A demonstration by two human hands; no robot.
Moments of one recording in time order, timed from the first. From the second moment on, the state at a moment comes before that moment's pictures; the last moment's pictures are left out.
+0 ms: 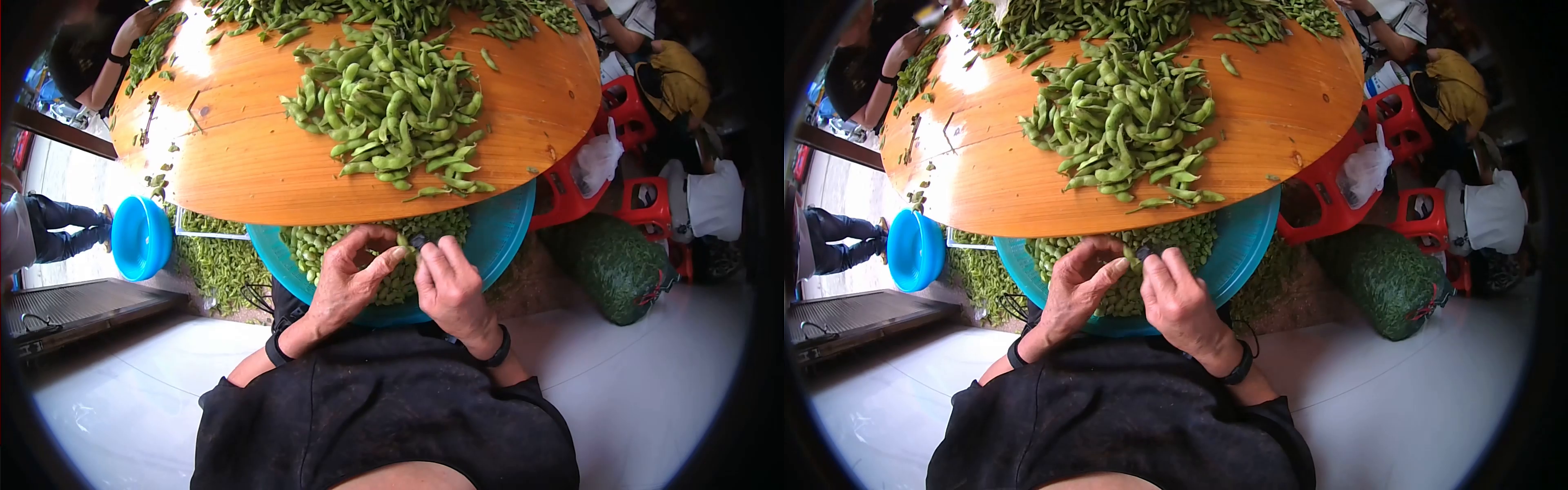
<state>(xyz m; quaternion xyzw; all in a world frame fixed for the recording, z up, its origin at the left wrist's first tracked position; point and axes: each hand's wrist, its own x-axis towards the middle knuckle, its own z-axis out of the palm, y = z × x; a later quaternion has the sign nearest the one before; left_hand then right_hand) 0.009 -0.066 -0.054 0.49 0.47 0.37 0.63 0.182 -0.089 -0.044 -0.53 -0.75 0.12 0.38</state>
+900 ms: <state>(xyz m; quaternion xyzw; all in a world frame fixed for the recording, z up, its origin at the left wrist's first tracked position) 0.012 -0.071 -0.063 0.55 0.43 0.35 0.62 0.193 -0.083 -0.042 -0.52 -0.65 0.35 0.42</state>
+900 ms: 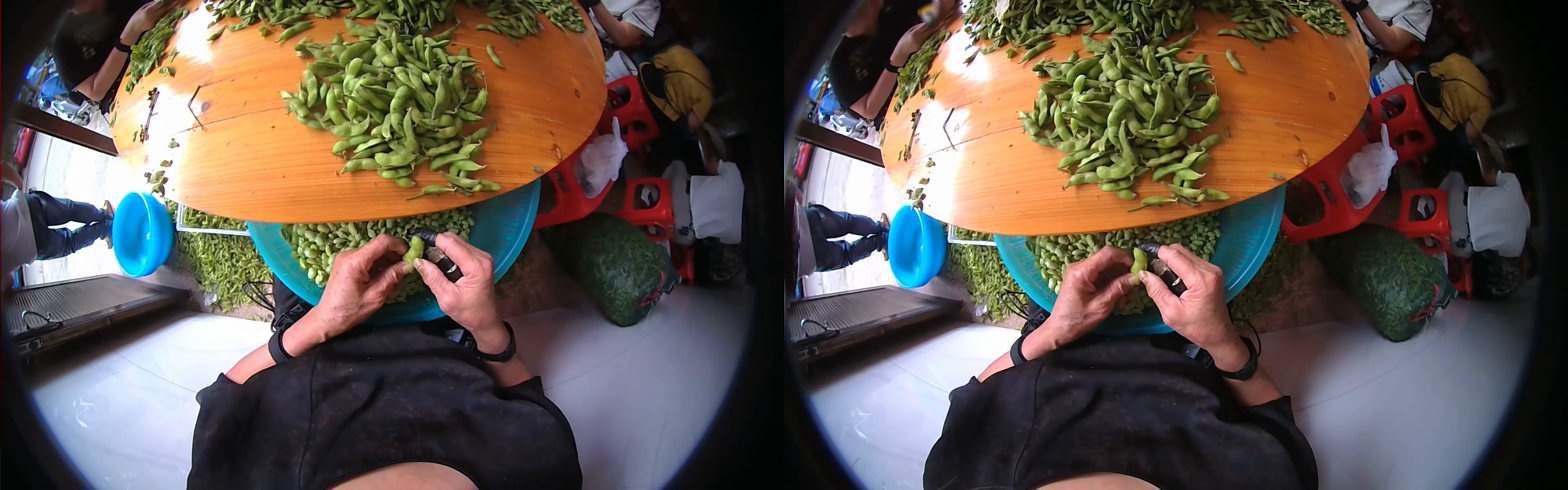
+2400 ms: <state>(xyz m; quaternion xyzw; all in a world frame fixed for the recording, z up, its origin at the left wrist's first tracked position) 0.005 -0.067 -0.058 0.32 0.42 0.33 0.78 0.171 -0.081 -0.050 -0.48 -0.43 0.62 0.45</state>
